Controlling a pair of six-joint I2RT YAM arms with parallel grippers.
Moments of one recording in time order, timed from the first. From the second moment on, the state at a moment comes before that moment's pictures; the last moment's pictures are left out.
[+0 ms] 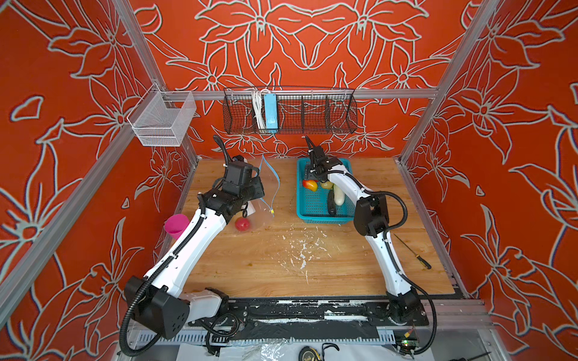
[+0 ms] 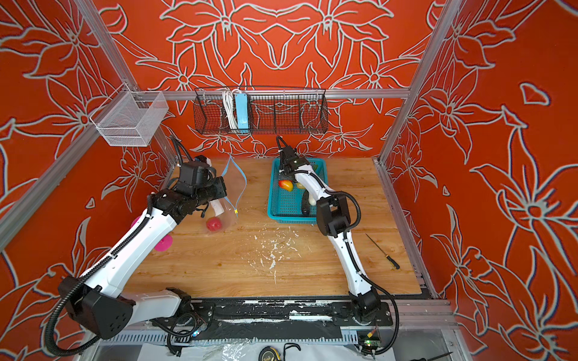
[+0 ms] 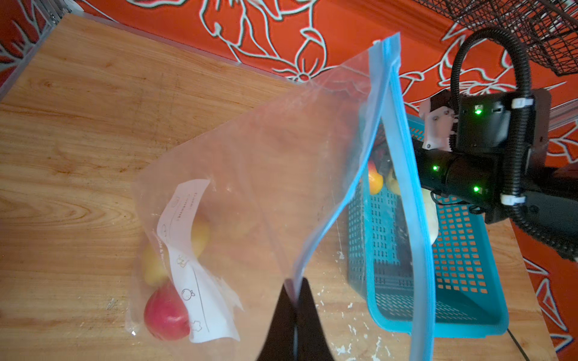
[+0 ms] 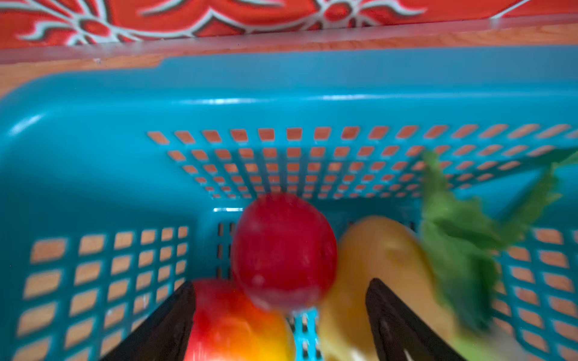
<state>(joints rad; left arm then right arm) -0.32 1.28 1.29 -0.67 -0.14 -0.53 0.42 2.56 2.41 -0.80 0.24 0.45</state>
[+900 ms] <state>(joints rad) -0.32 1.28 1.29 -0.67 -0.14 -0.53 0.39 2.63 2.45 -0.81 0.20 0.51</state>
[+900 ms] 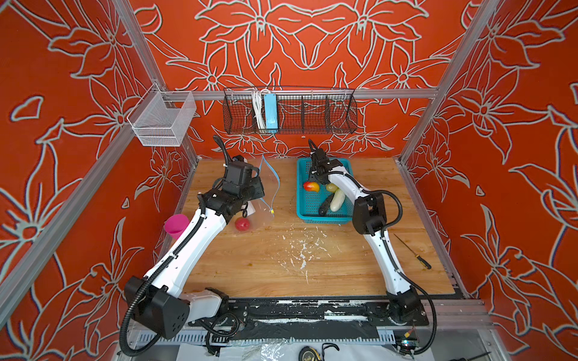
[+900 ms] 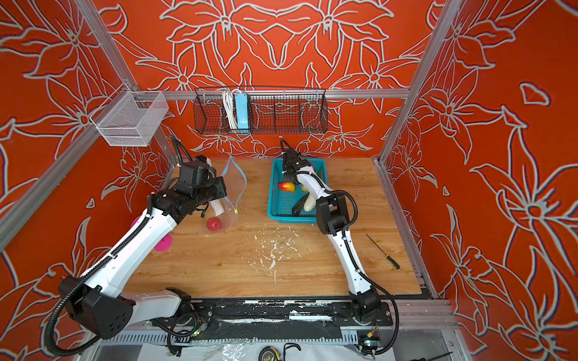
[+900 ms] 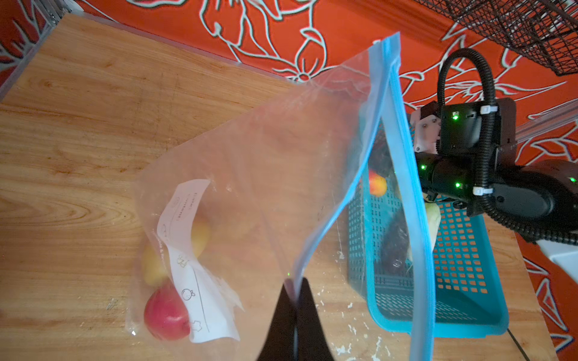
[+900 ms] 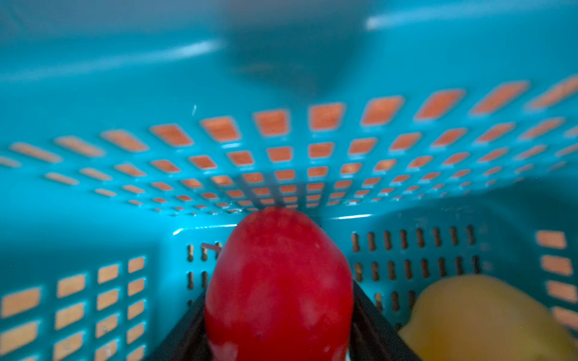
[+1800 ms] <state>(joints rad) -0.32 1.28 1.29 -0.67 -0.14 -0.53 0.39 2.32 2.09 -0.67 -0.01 0.54</state>
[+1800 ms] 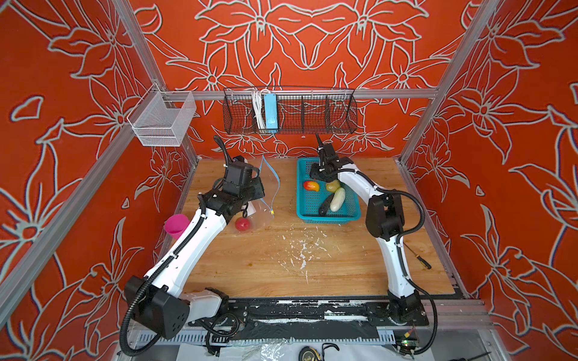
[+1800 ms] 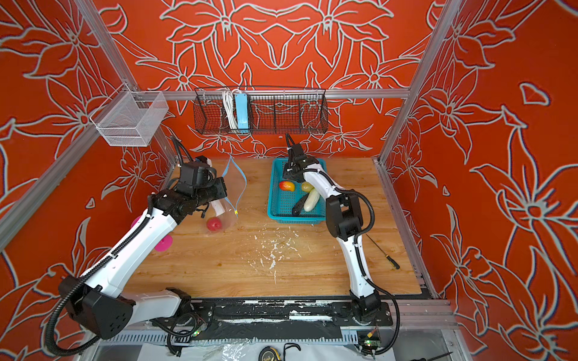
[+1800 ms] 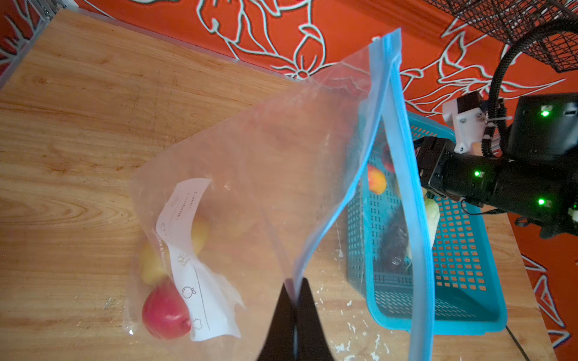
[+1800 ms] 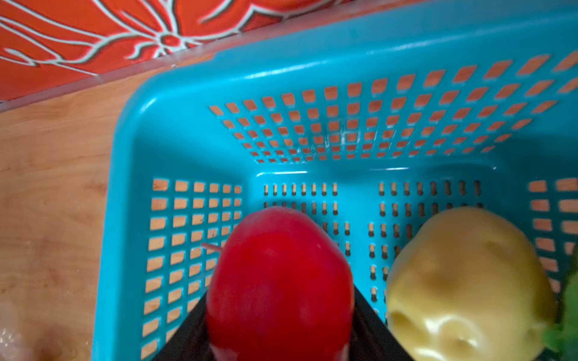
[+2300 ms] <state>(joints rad) -0.32 1.27 1.26 -0.65 -0.13 -0.53 0.39 2.19 1.86 -0.58 -0.05 0.56</state>
